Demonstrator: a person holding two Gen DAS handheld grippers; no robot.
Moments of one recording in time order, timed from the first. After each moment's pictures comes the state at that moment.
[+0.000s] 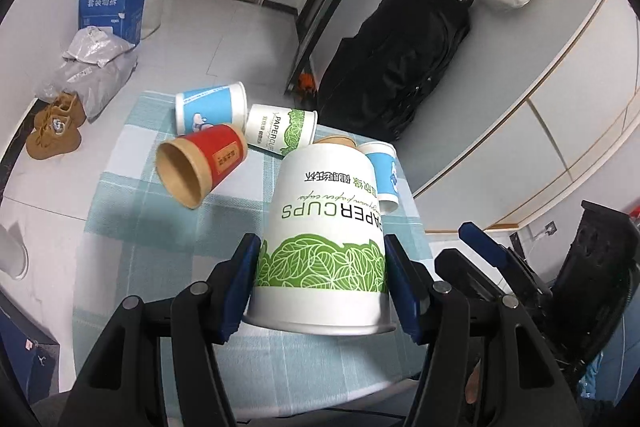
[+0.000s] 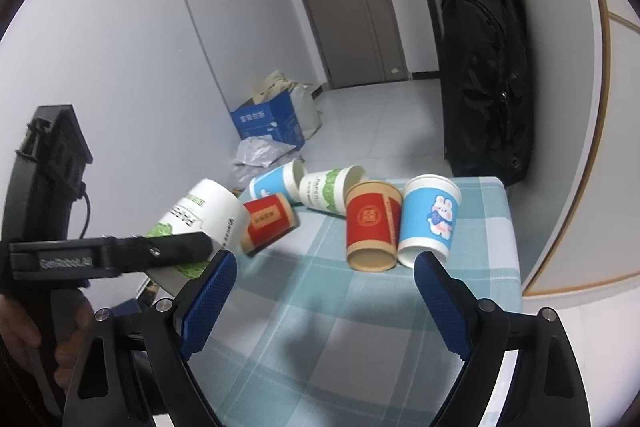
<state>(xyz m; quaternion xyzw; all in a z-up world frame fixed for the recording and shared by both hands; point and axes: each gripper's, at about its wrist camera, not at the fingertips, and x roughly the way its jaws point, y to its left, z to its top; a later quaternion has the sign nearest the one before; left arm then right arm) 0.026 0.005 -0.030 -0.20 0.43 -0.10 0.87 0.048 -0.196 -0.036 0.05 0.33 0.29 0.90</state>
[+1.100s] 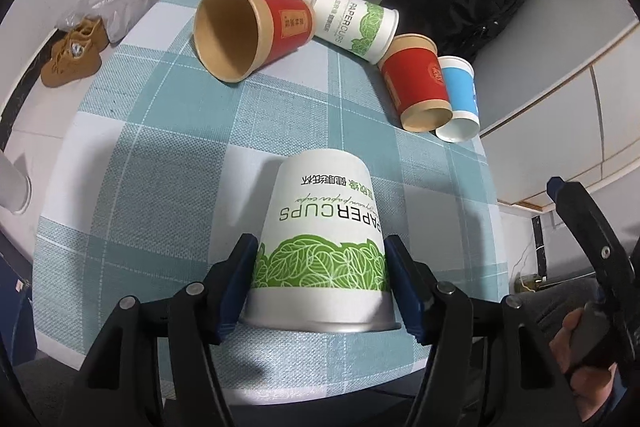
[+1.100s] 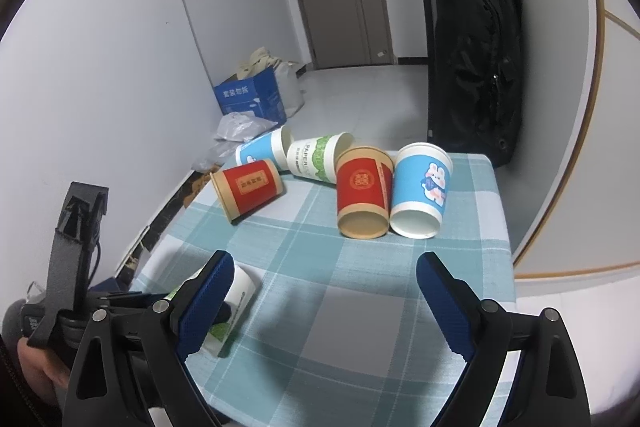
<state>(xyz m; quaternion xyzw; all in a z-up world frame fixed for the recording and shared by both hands) 0.021 0.013 -0.117 -0.22 0.52 -0.06 0.82 0.038 -0.185 -0.053 0.01 0.36 0.26 0.90</state>
